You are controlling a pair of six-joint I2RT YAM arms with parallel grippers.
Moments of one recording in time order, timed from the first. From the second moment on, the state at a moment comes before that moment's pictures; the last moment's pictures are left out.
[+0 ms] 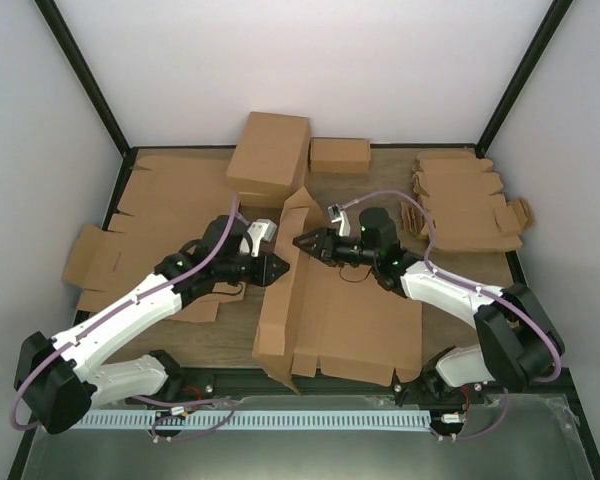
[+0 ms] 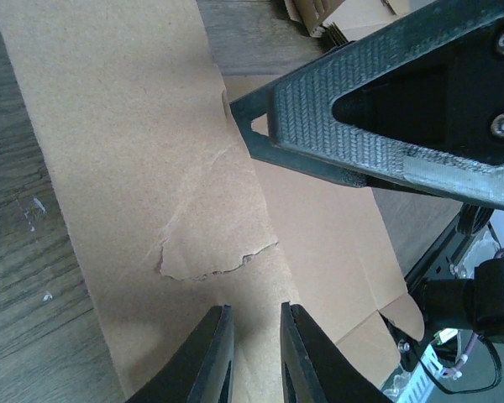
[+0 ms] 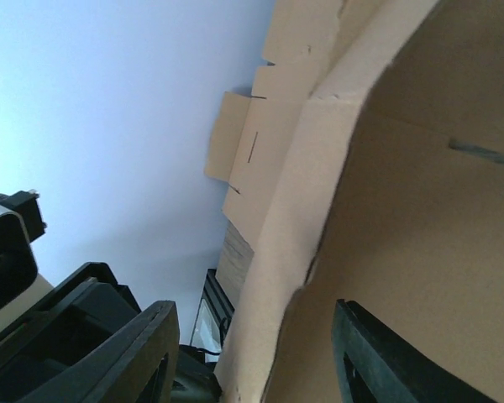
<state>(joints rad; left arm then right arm) -0.71 1.13 0.87 -0.44 0.34 -0.53 0.60 1.38 0.71 0.35 -0.65 1.00</state>
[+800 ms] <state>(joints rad) -0.72 1.14 1.05 -0.70 0.23 -0.49 0.63 1.35 0.72 0.29 -0.63 0.99</state>
